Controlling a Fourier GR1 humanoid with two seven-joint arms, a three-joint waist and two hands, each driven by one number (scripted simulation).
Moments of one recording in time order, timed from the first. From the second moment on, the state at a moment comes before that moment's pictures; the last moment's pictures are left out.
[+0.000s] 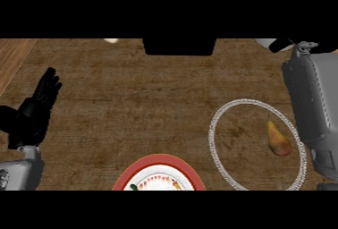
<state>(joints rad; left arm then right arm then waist) -0.17 0.27 0.11 -1.54 -0.01 0.06 0.14 -0.94 -0.28 -0.19 -1.04 1.37 0.03 0.96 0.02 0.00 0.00</state>
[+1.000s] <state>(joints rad) -0.18 0.27 0.14 -1.53 -0.01 0.04 0.13 -0.85 -0.54 -0.44 -0.85 1.18 -0.28 0.67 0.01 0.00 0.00</state>
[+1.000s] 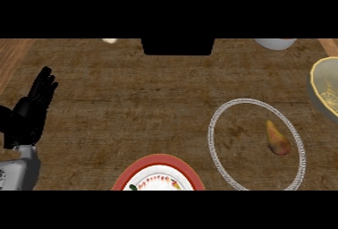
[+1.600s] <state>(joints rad) -0.16 0.26 0.14 -1.55 -0.01 0.03 0.13 -0.83 -0.71 -0.56 -0.46 1.08 -0.34 0.50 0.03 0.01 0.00</state>
